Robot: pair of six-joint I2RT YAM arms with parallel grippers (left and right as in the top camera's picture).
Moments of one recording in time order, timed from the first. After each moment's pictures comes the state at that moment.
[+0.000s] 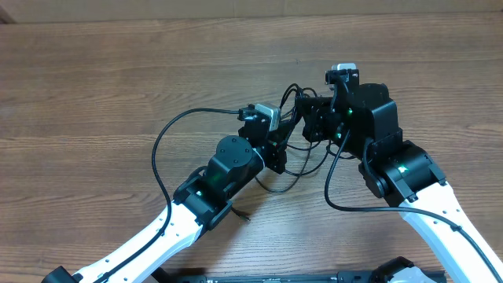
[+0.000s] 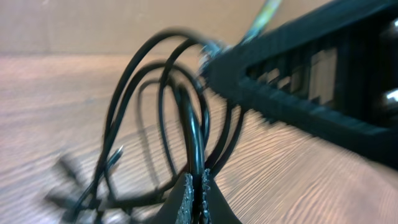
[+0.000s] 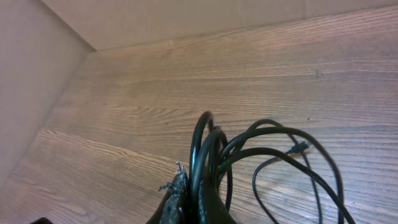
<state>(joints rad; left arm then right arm) -0.73 1.28 0.71 0.32 0.03 -0.41 0.45 1.20 1.08 -0.41 -0.15 0.43</state>
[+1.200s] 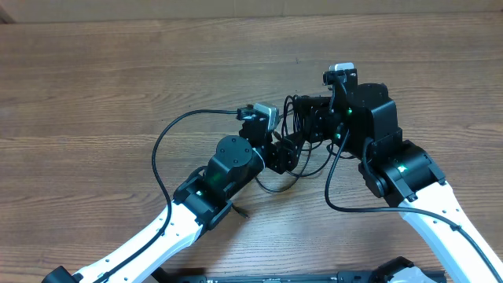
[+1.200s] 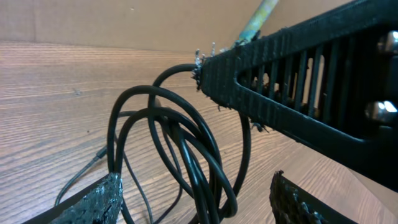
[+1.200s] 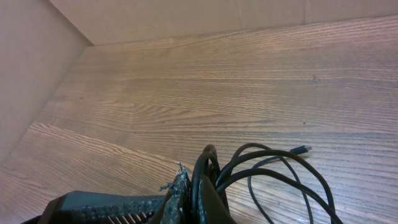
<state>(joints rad) -0.73 1.28 0.71 0.34 0.07 -0.47 0.45 1.20 1.08 -0.41 -0.15 0.38</state>
